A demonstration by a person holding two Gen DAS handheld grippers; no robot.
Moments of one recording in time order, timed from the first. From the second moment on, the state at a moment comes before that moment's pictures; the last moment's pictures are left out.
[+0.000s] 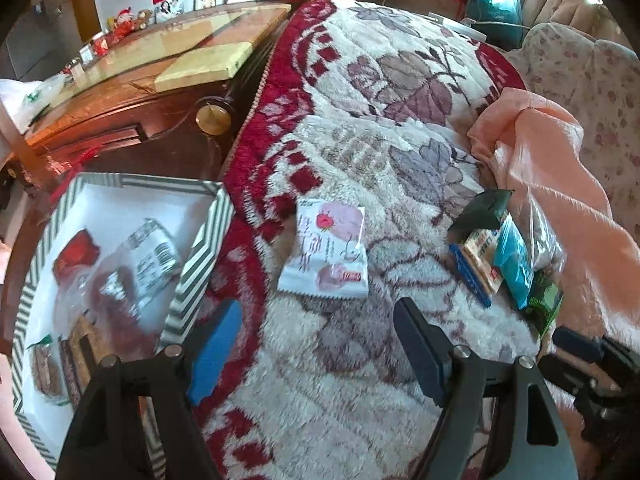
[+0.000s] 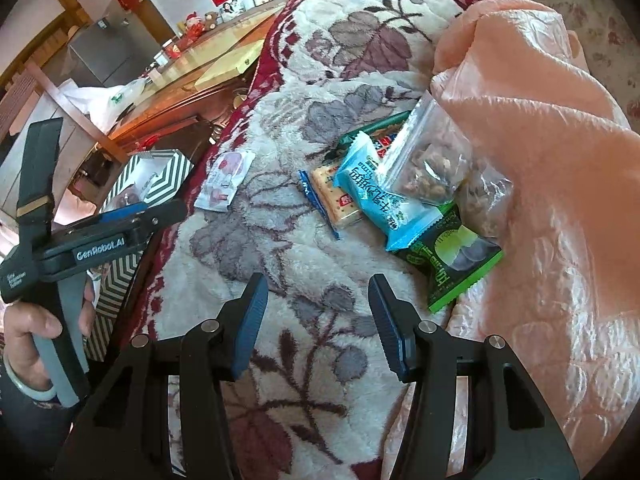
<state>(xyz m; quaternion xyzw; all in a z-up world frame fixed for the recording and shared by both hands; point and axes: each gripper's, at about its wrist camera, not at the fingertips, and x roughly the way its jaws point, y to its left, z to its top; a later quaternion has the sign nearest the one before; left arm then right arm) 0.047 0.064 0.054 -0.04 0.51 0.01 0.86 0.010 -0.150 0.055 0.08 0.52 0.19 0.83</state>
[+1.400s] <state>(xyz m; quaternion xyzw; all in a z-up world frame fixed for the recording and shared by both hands) 0.124 0.051 0.000 -0.05 0.56 -0.01 0.83 0.076 -0.159 0.033 0.00 0.52 0.21 0.83</state>
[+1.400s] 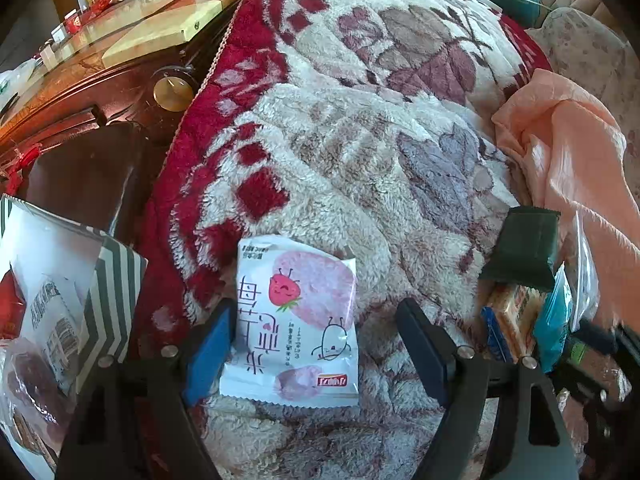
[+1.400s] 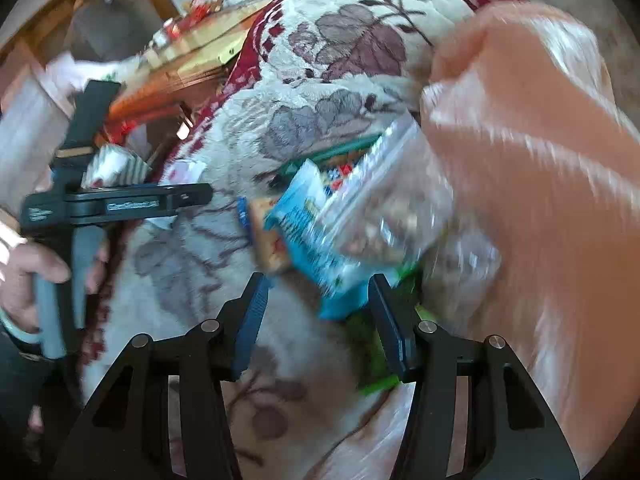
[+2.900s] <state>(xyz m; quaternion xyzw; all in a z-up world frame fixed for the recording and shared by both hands) 0.006 0.054 0.073 -0.01 0.48 -0.01 0.88 0.012 -0.107 0.063 0.00 0.50 0.25 0.83</state>
